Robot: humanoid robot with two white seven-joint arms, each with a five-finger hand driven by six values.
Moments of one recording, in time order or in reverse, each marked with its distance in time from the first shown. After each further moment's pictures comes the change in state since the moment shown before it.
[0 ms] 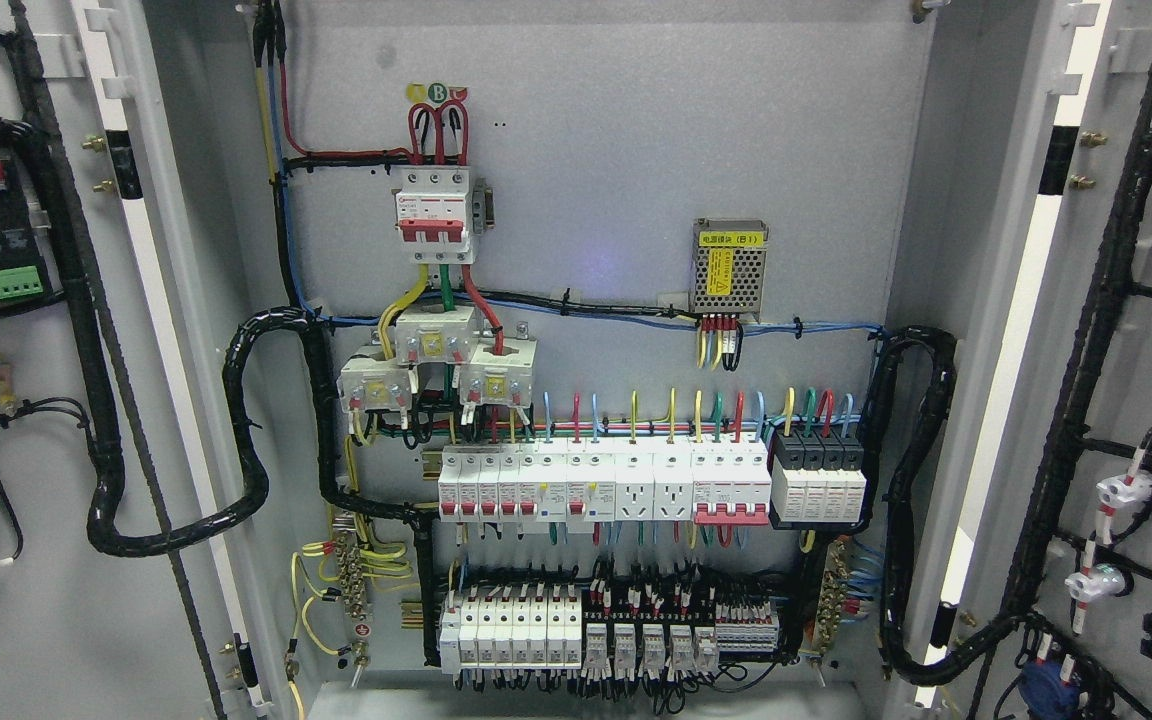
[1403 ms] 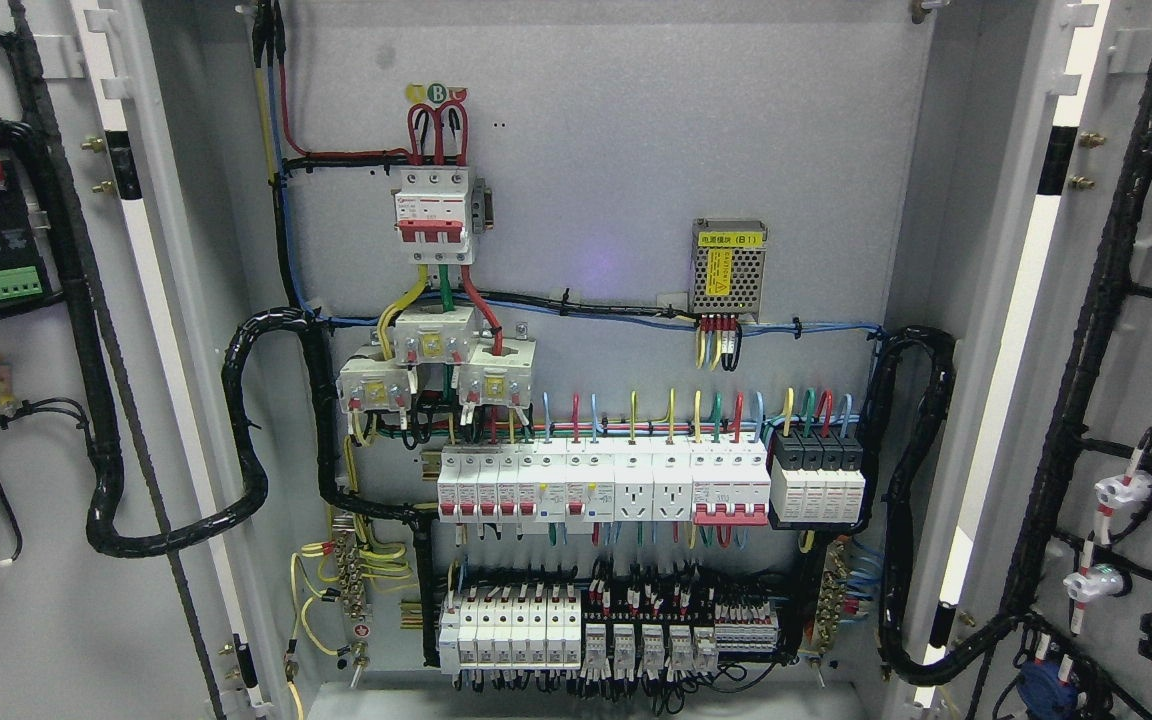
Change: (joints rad) left arm 0.459 -0.208 -0.470 -0.367 -0.227 0.288 -0.001; right arm -0.005 0.021 0.396 0.306 0.145 -0.004 -0.004
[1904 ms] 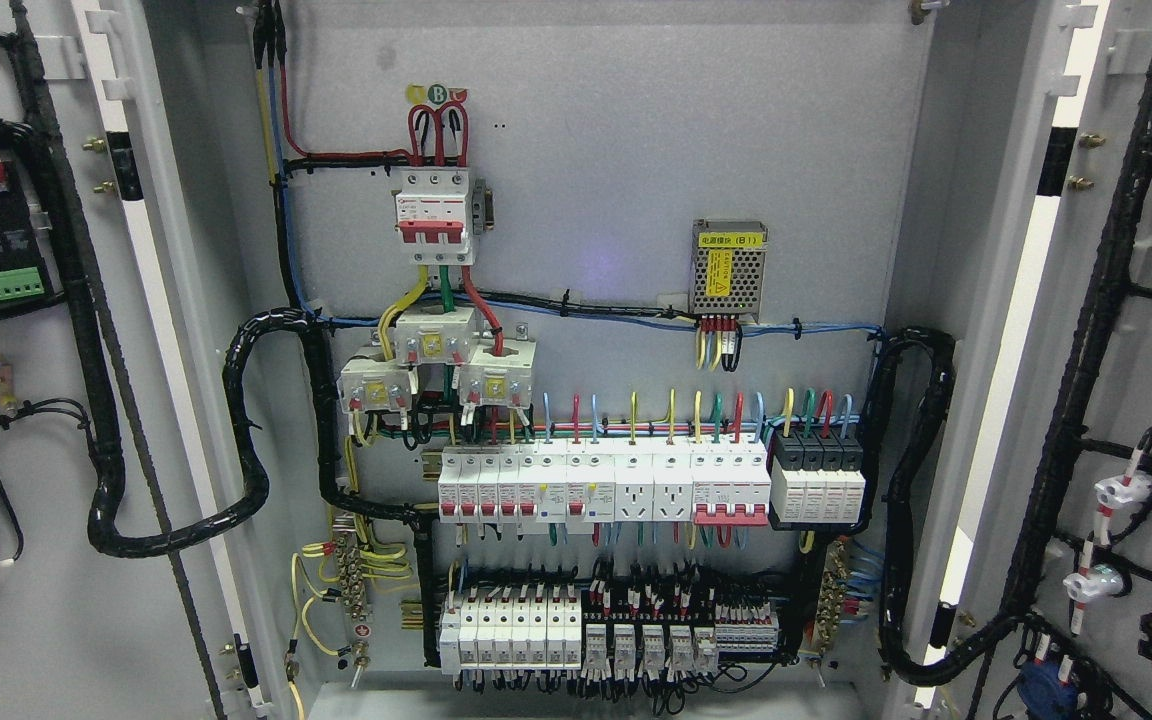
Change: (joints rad) left arm 0.224 -0.005 -0.019 -0.022 -0.013 0.284 -0.004; right arm 0.026 0.058 0.102 0.261 0.051 -0.003 0.006
